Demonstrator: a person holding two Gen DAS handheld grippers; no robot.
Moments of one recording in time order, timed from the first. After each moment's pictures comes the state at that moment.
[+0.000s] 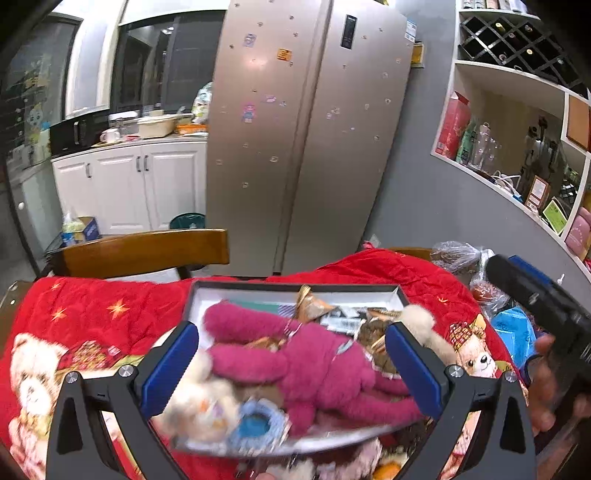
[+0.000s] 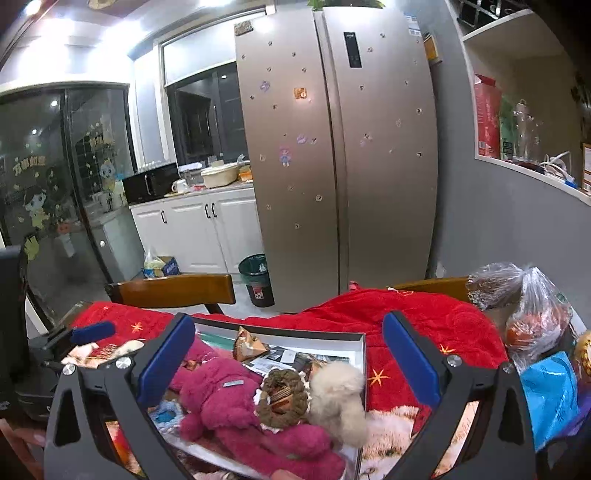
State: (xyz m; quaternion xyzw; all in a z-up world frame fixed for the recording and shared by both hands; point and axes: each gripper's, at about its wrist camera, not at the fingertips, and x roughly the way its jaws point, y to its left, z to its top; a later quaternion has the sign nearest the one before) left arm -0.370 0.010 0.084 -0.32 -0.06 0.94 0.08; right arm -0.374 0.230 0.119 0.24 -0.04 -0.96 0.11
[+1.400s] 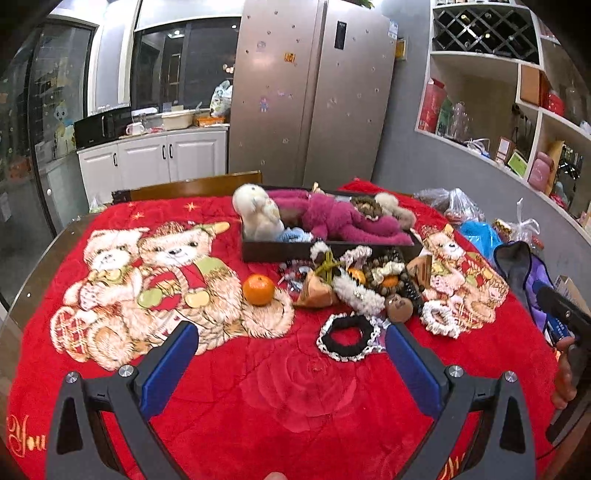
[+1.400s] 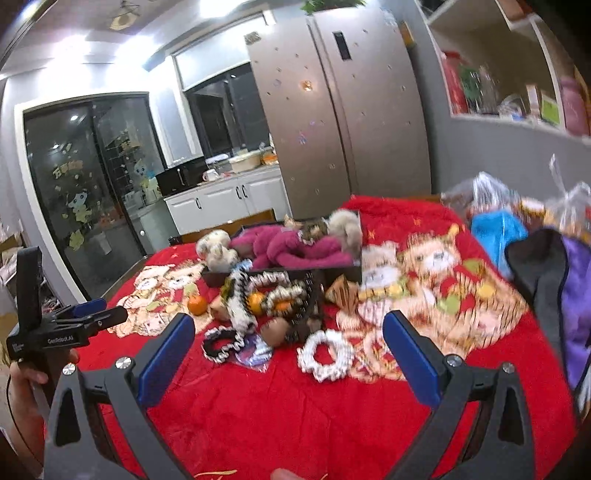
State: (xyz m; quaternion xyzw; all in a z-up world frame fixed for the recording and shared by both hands) left arm -0.124 -0.024 0.044 -0.33 -0.04 0.94 0.07; right arm -0.093 0.280 0.065 0.28 -0.09 -0.94 0.14
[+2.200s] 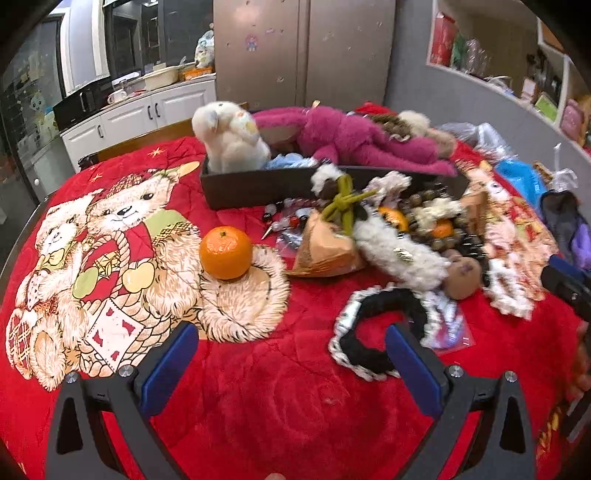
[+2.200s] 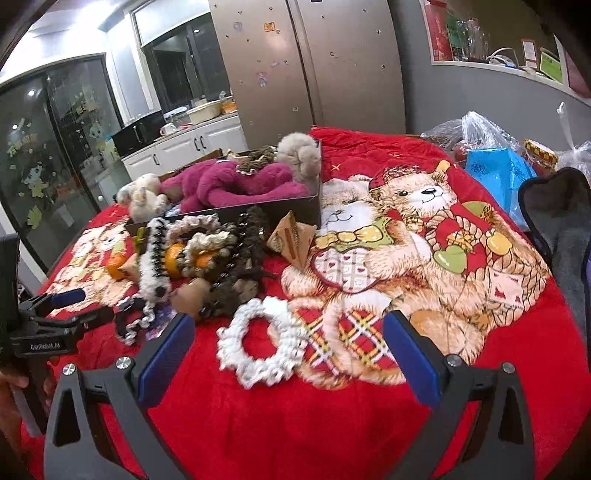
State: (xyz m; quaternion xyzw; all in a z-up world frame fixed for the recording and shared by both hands) left arm -0.209 0.007 -0.039 -0.43 0.01 0.90 0.06; right arm -0.180 0.282 -0.014 0.37 -0.07 -0.92 0.08
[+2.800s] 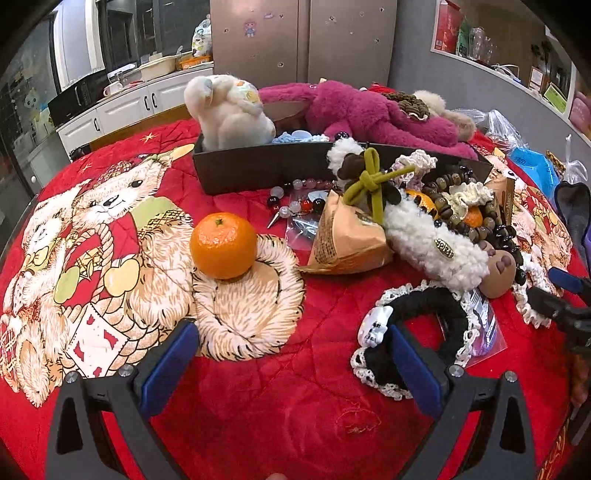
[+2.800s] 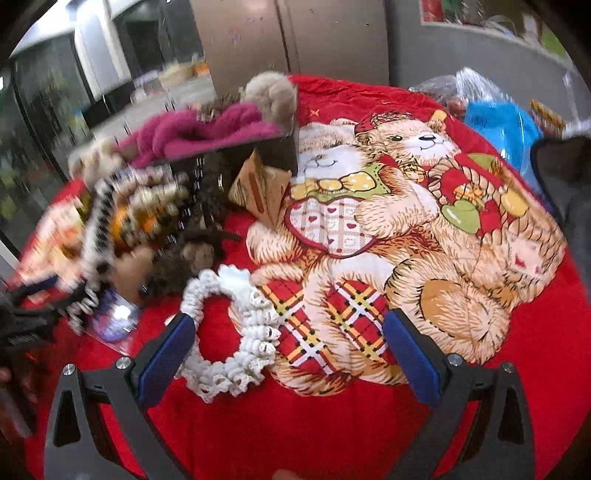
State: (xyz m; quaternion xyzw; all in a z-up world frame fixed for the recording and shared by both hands) left arm -0.228 0.001 -0.060 -0.45 0.02 0.89 0.06; right arm -0.210 0.267 -0.056 0.46 -0.02 -0.89 0.02
